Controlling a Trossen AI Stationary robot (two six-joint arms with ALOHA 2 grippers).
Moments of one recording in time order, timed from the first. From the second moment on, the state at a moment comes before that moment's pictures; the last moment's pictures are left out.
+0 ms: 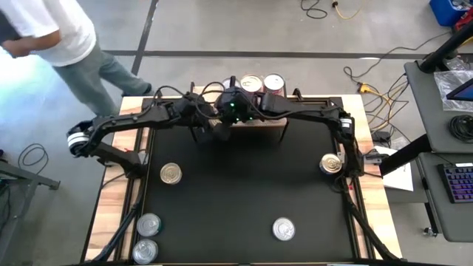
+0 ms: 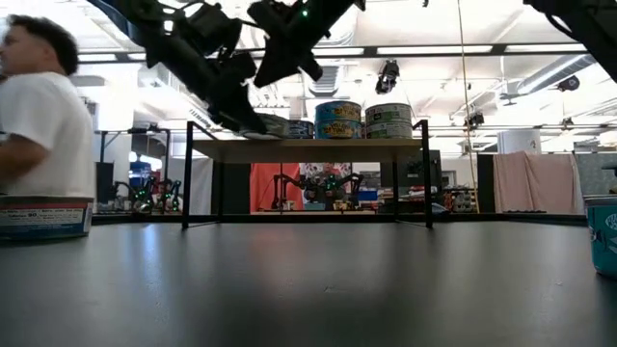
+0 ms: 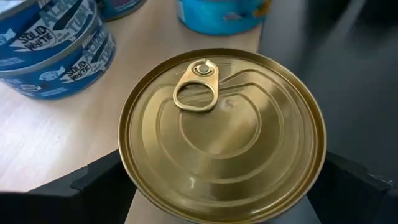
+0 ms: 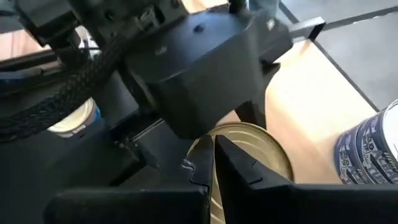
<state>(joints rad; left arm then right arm) 0.48 1.35 0.90 -0.22 0.08 0.20 -0.21 2.04 2.05 -0.66 0.10 0.09</state>
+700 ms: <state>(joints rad) 0.48 1.50 1.09 -0.26 0.04 0.13 -0.34 2.10 2.05 -0.72 0.07 0.04</state>
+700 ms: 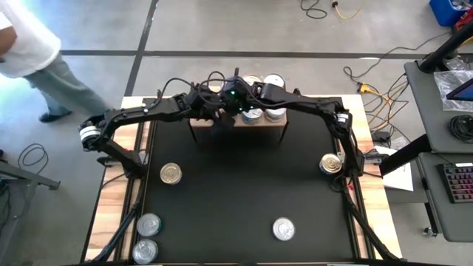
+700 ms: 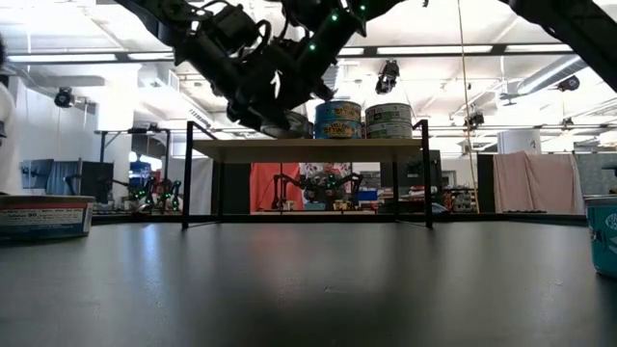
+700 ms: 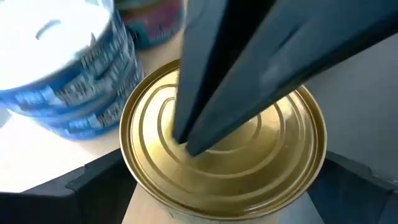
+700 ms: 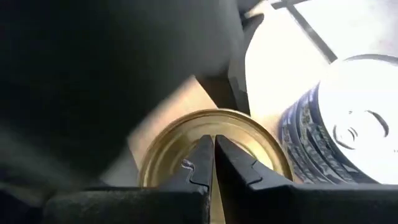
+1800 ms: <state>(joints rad) 0.49 1.49 1.10 -0.40 -0.04 0.12 -0.36 2.09 1.98 -0.78 -0.05 0.02</state>
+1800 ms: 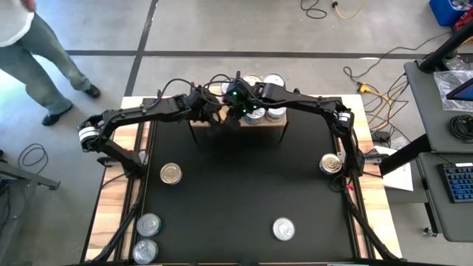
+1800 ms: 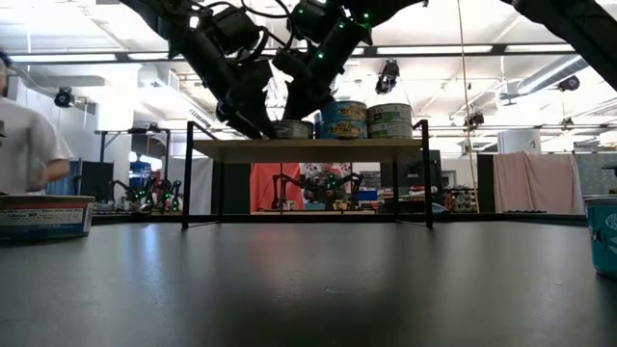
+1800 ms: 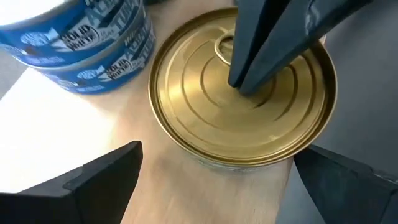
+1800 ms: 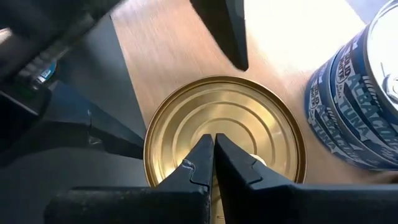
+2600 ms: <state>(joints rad) 0.57 1.46 1.18 -0.50 -0.35 0.12 -0.36 2.05 2.03 -0.80 -0.09 0.00</state>
